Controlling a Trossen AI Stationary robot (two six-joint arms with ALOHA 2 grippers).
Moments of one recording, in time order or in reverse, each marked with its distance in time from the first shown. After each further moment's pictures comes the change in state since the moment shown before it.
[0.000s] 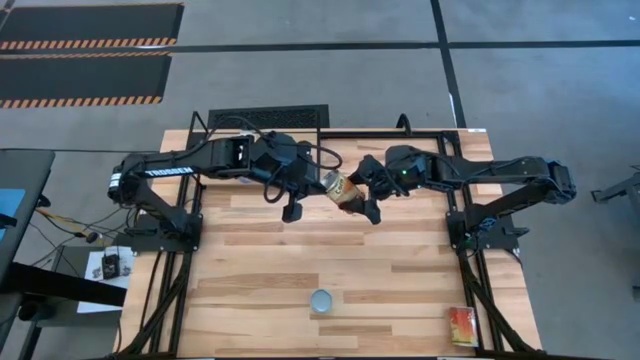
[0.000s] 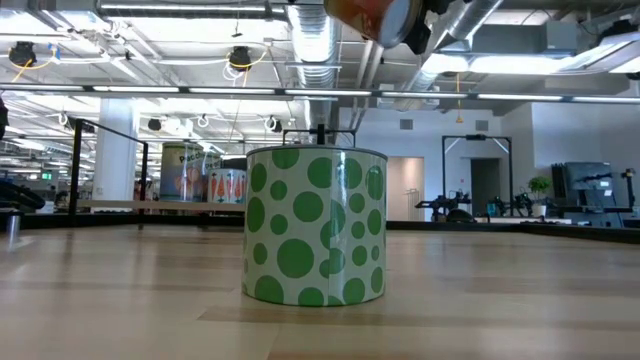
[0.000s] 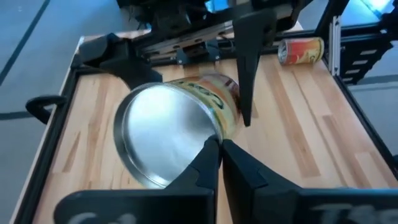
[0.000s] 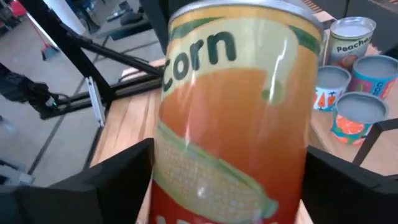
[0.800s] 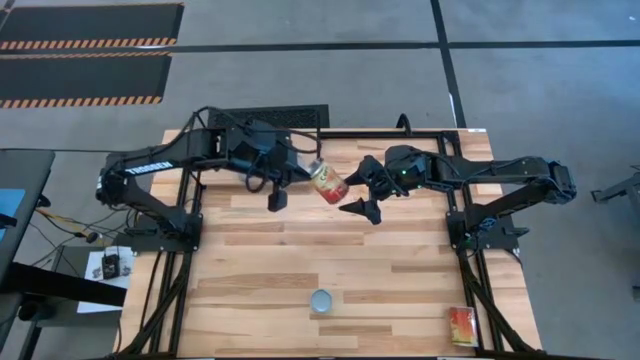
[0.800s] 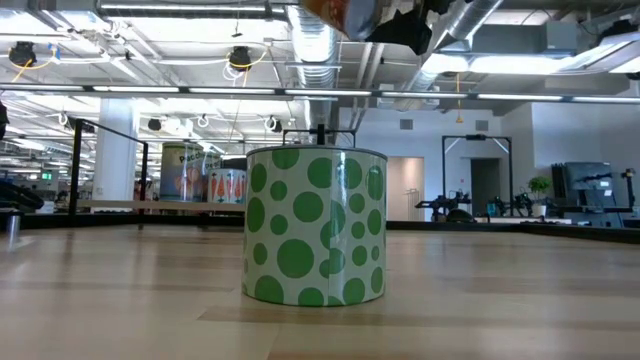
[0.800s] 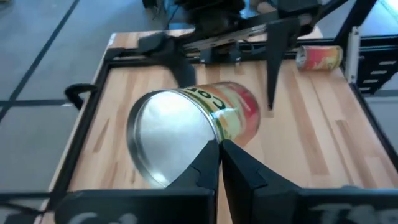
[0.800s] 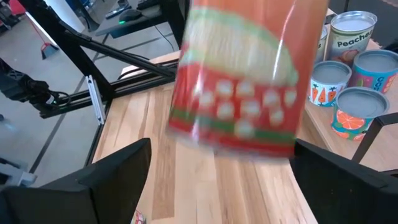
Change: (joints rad) left arm 0.041 -0.105 -0.001 -0.086 -0.051 -0.031; right arm 0.000 -0.001 0.003 -0.018 -0.002 0.012
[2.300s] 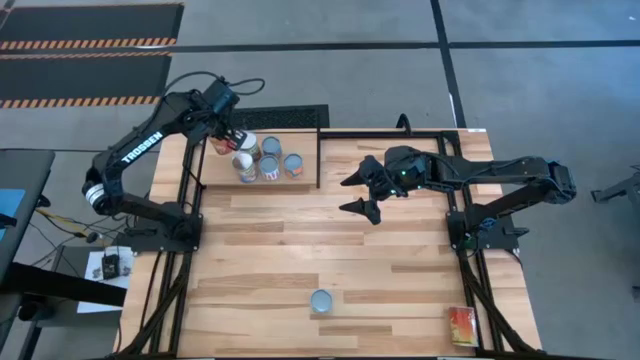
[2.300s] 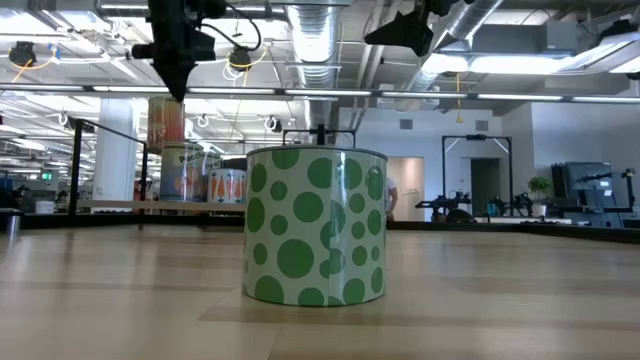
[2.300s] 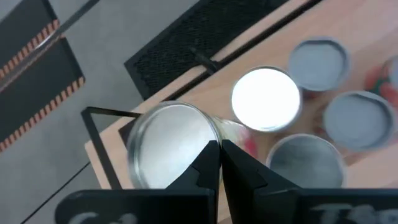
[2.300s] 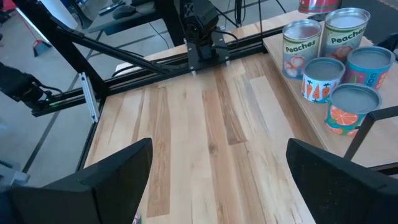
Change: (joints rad) left arm 0.670 -0.117 -0.227 -0.461 -0.414 -0.249; right arm -0.002 0.000 -0.002 -0.012 0.021 -0.005
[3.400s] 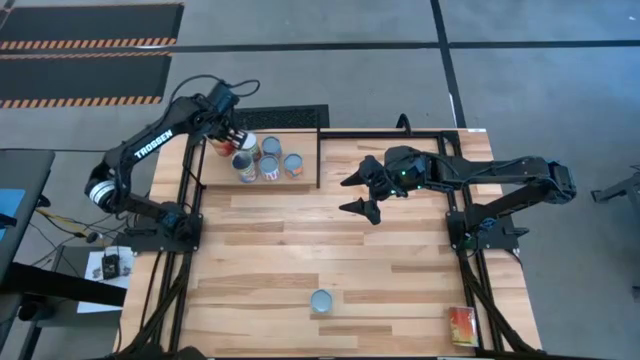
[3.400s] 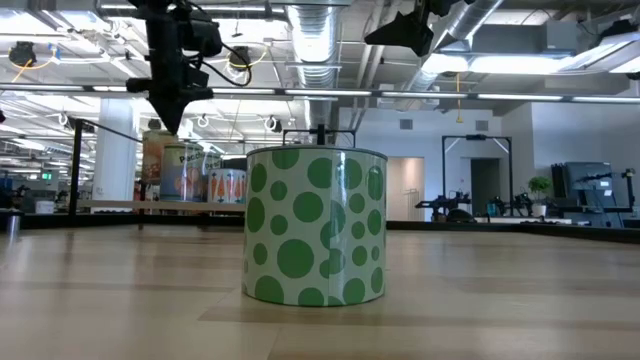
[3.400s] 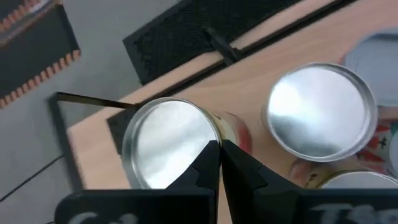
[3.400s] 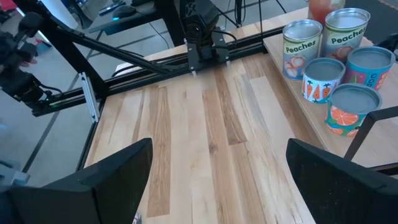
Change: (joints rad) left arm 0.134 0.027 -0.201 0.206 0.042 0.002; right arm 0.000 0.000 0.000 -0.001 0.001 0.000
